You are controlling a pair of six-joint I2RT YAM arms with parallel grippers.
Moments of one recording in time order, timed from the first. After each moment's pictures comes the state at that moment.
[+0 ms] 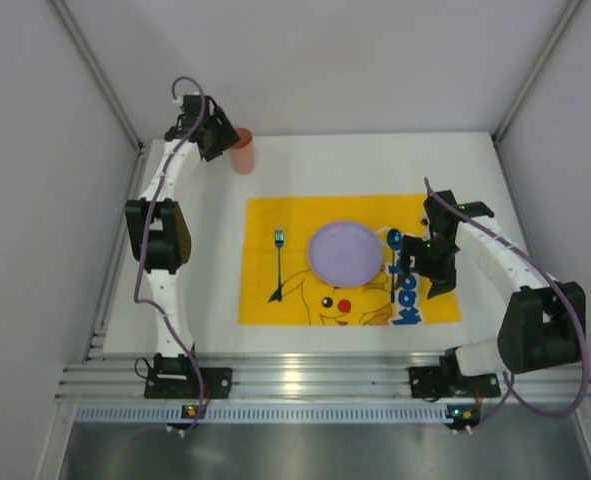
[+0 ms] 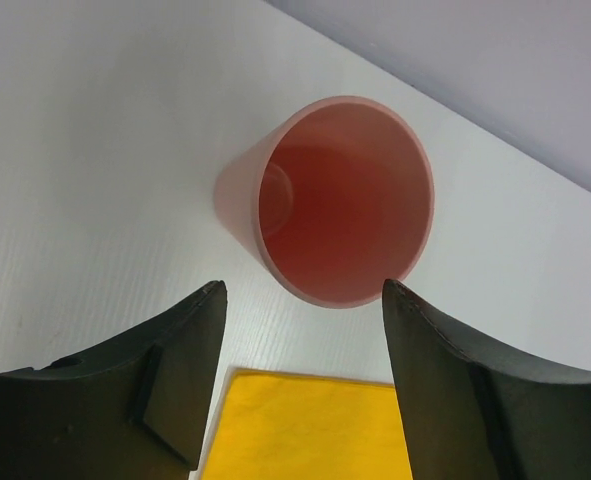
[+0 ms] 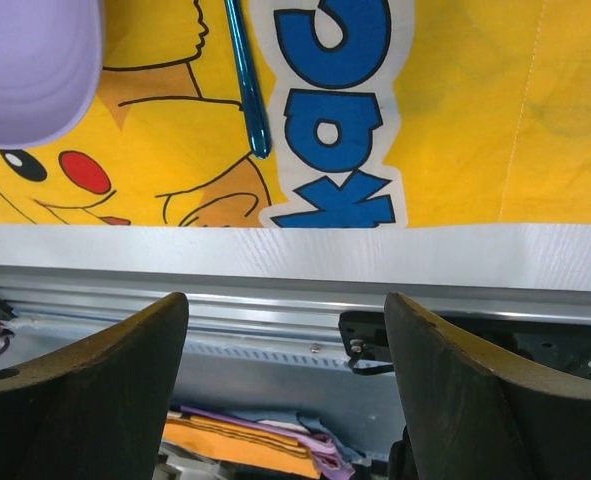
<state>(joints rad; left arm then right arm) -0.06 2.25 2.13 -0.56 0.03 -0.60 0.19 1.39 1.03 -1.15 -0.19 0.40</state>
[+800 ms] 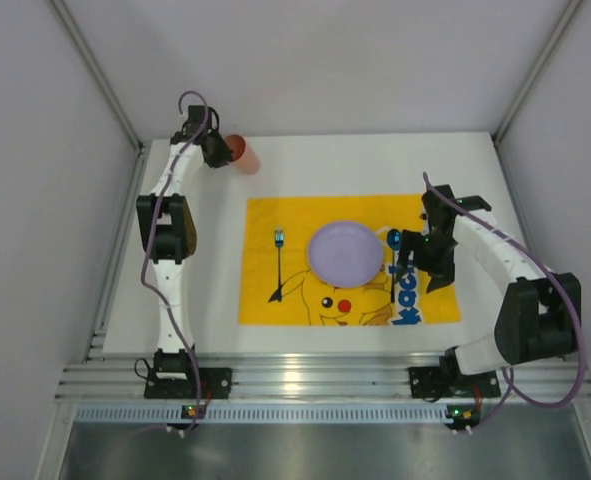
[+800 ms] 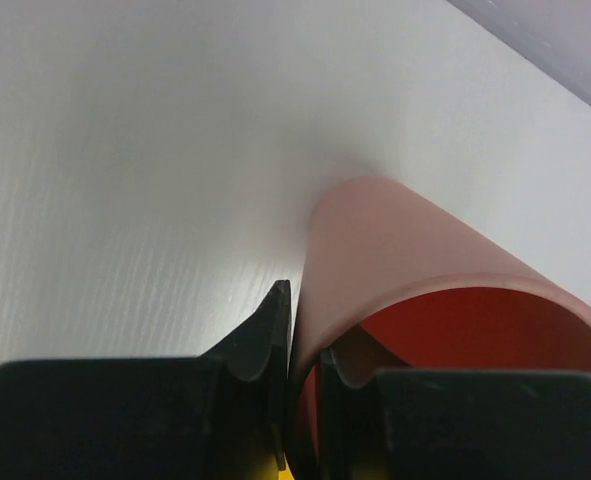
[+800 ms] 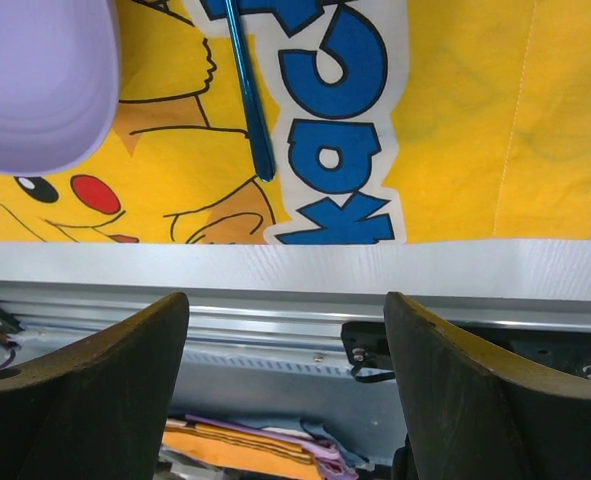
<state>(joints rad) -0.03 2.45 2.28 -0.63 0.06 -0.59 0.19 1.44 1.06 -1.13 -0.18 0.41</state>
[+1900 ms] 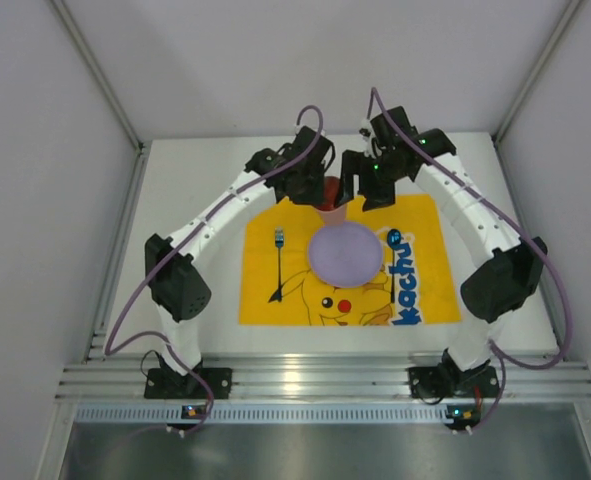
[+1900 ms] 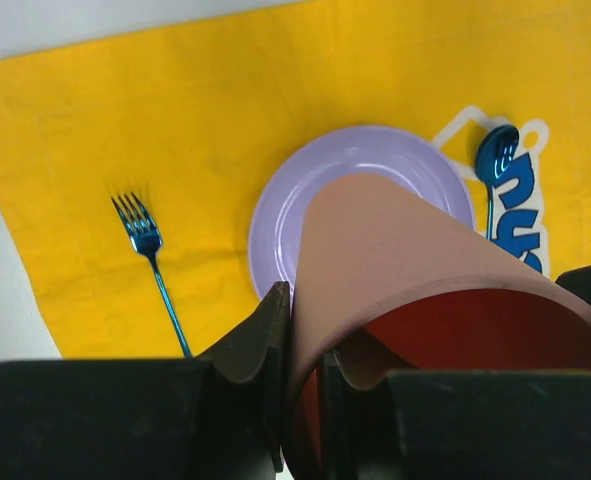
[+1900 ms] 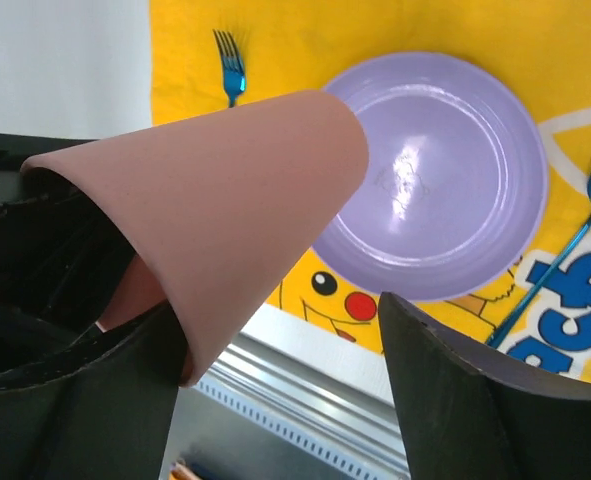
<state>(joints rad) -0.69 1.91 1.98 -0.93 -0.16 -0.51 0.45 1.79 1.91 -1.14 -0.28 0.44</state>
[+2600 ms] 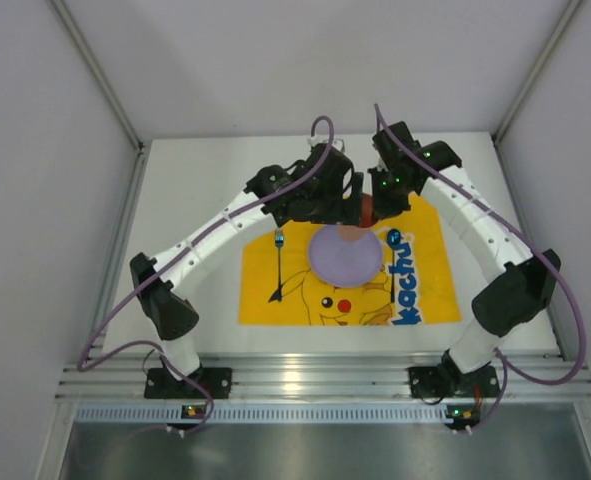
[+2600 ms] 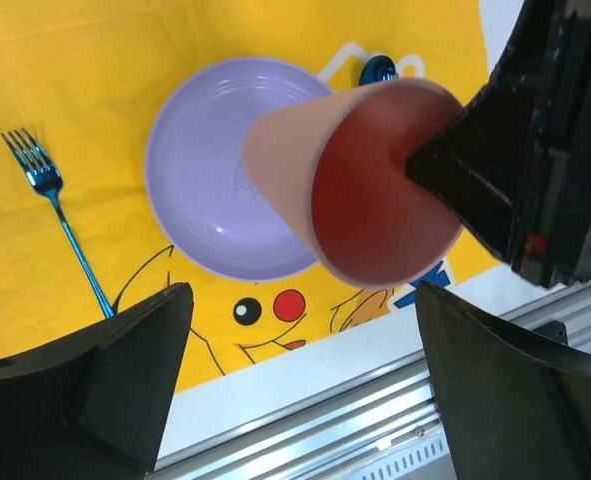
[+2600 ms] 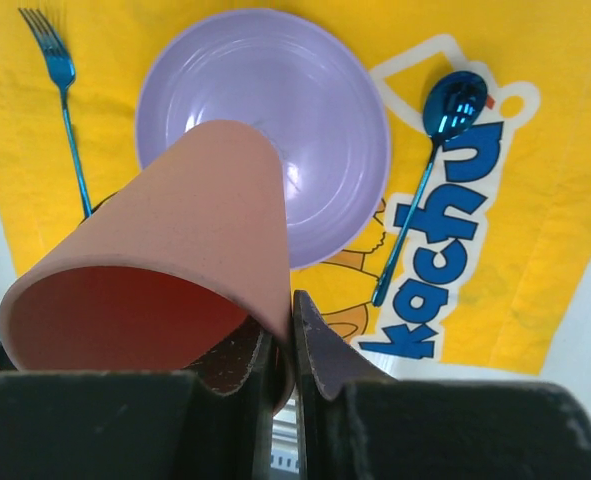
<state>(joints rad) -0.89 1.80 1.96 -1.00 -0.20 -0.66 0.48 1.65 1.72 -1.18 0.02 0.41</state>
